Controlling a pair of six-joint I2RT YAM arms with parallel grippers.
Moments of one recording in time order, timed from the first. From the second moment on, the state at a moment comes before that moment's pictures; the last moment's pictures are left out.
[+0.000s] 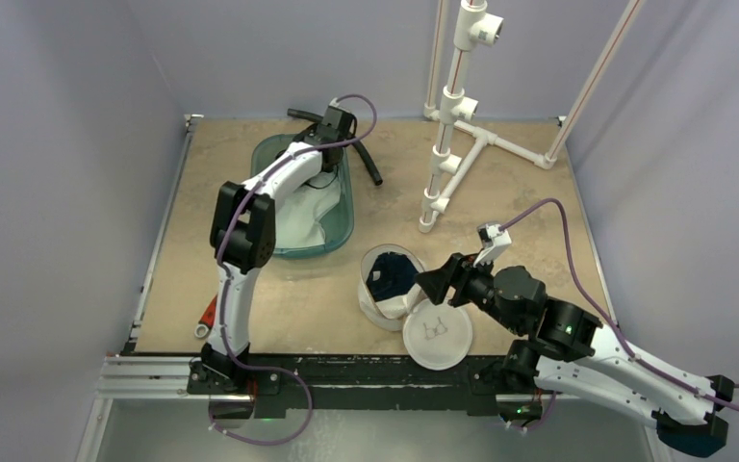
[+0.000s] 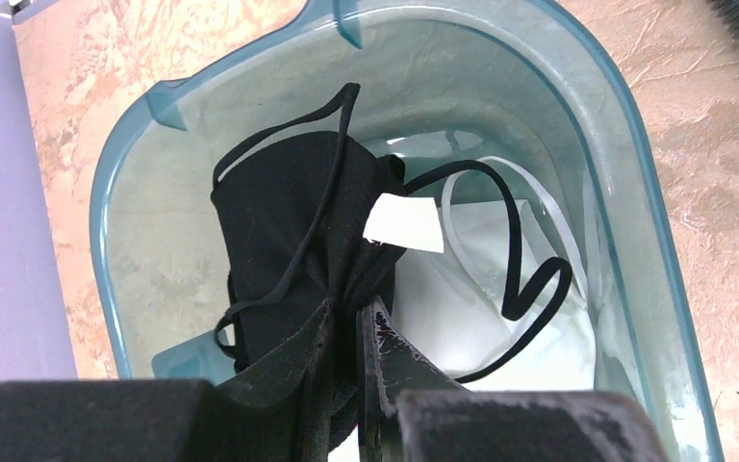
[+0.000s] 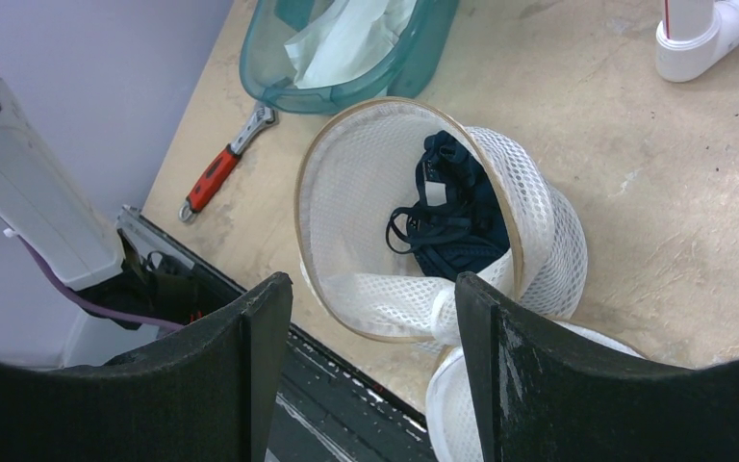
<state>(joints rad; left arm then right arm) -0.43 2.24 1.92 -0.58 -0.57 0.05 1.04 0.52 0.63 -0.44 0.32 0.73</state>
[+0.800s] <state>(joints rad) -0.43 2.03 1.75 -0.47 -0.59 -0.02 1.04 0.51 0.63 -0.44 0.32 0.73</state>
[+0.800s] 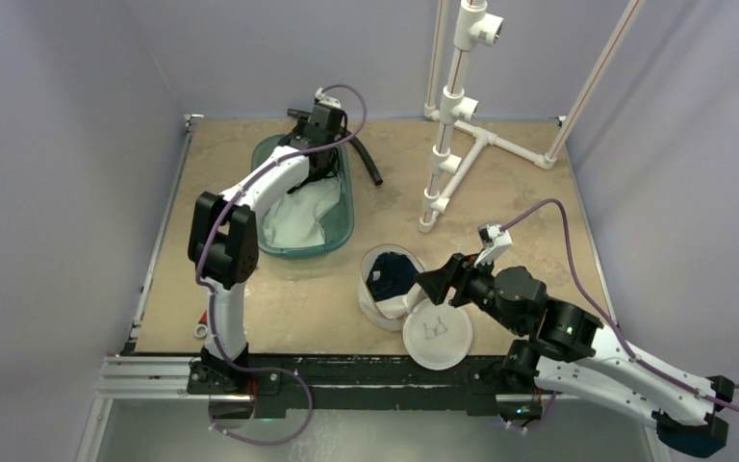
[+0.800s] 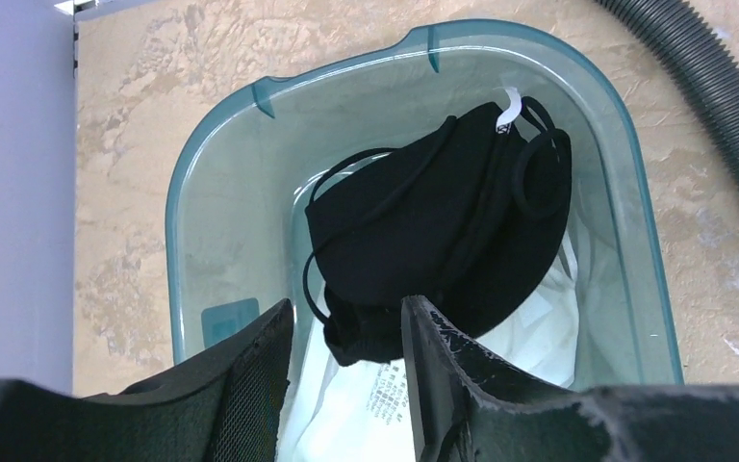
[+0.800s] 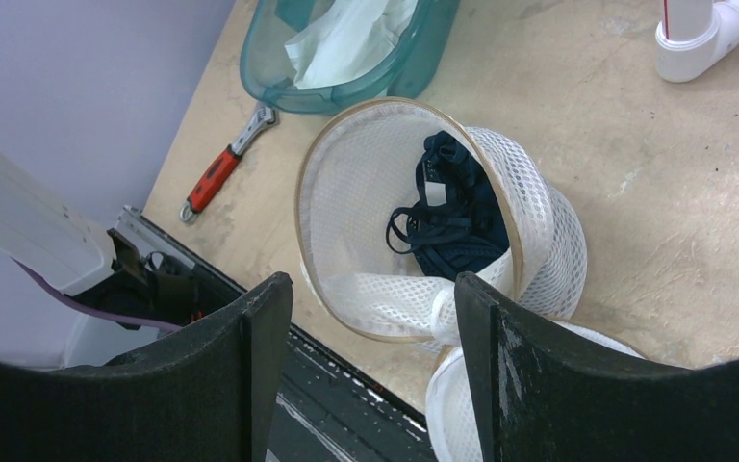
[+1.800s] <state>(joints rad) -0.36 2.02 1.67 -0.50 -0.52 -0.75 1.04 0.51 0.62 -0.44 0.32 0.73</state>
